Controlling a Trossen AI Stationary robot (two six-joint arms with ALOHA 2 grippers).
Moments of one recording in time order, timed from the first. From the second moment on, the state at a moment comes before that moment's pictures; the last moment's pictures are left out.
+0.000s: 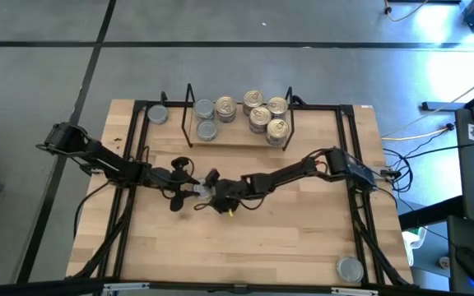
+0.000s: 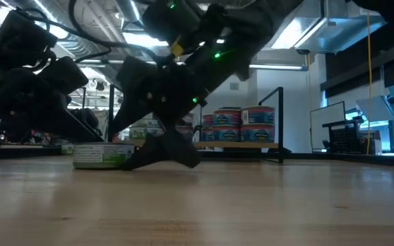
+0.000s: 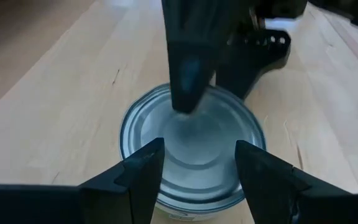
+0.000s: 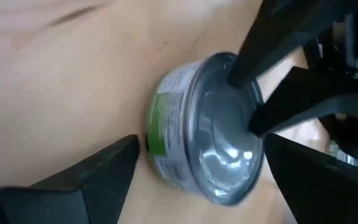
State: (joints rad) left arm -0.18 1.31 0.04 0.71 -0.19 -0.29; right arm 0.14 2.26 1.51 0.06 0.25 -0.92
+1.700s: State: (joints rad) left arm -0.18 1.16 0.01 0.77 -0.25 -0.29; right arm 0.12 2.28 1.57 -0.05 0.41 -0.79
